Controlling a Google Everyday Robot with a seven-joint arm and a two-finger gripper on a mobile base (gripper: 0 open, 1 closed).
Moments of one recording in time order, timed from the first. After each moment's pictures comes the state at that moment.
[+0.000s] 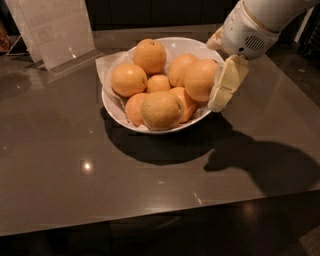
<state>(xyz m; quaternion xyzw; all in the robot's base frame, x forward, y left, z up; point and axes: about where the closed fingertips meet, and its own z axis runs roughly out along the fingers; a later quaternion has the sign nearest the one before) 0.547 -0.114 0.955 -0.66 0.72 0.07 0.22</state>
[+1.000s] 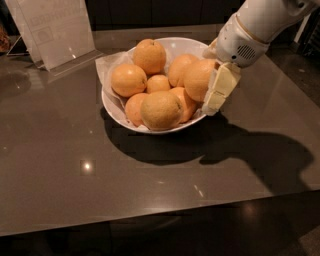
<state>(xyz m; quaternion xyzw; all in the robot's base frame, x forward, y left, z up) 0.558 -0.107 0.930 -0.65 0.73 0.11 0.21</state>
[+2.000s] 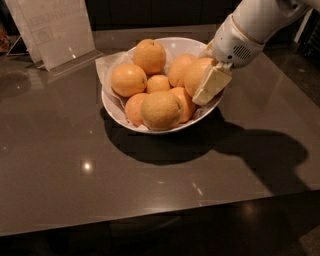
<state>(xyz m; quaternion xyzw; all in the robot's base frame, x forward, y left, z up) 0.562 -0.100 0.924 -0.65 0.72 0.12 0.21</state>
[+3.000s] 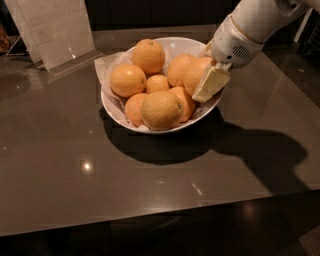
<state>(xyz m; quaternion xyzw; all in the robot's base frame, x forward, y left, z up) 0.562 -0.100 0.926 -0.65 0.72 0.12 0.21</state>
